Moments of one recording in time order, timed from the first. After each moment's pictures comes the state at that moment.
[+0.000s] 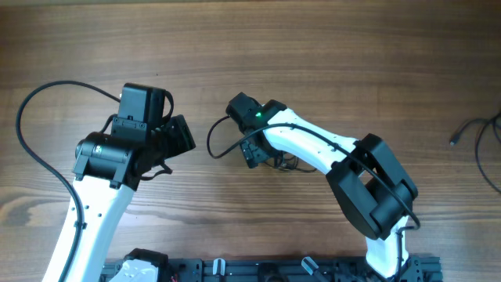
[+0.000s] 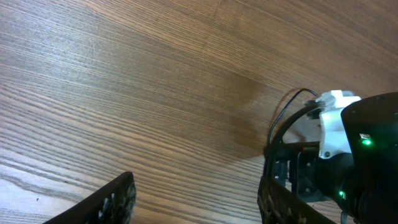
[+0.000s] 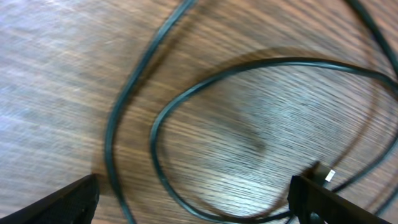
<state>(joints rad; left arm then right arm) -0.23 1.18 1.17 -1.09 -0.02 -0.58 0.75 2.05 1.40 -0.90 0.21 0.35</state>
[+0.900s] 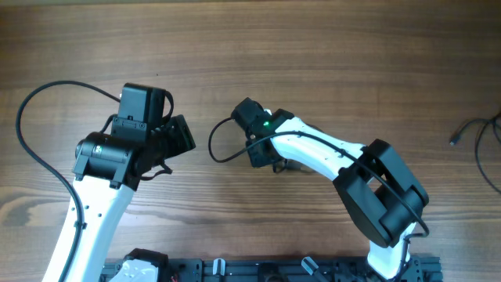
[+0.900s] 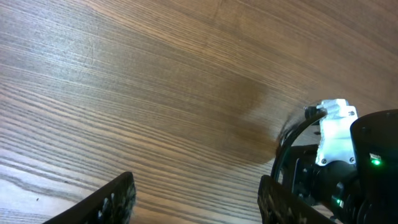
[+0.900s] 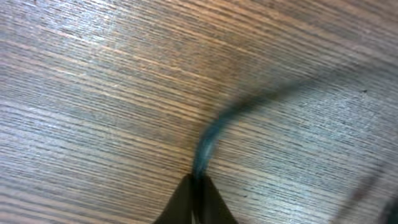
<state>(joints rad) -0.23 1.18 1.17 -1.09 -0.02 -0.58 0.74 1.99 1.27 -0.74 0.07 0.42</state>
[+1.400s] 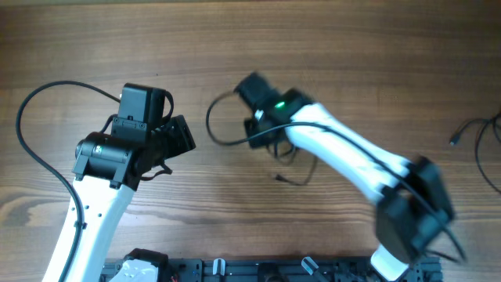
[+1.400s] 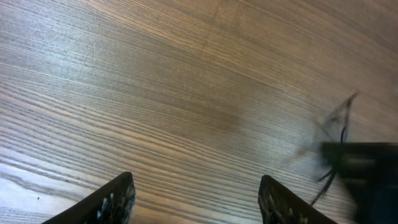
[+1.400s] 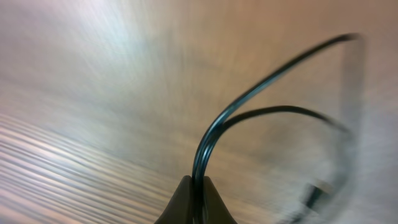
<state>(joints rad) -0.23 1.18 1.17 -1.10 -0.02 -0.58 0.68 1.80 1.47 -0.89 0.03 0.40</state>
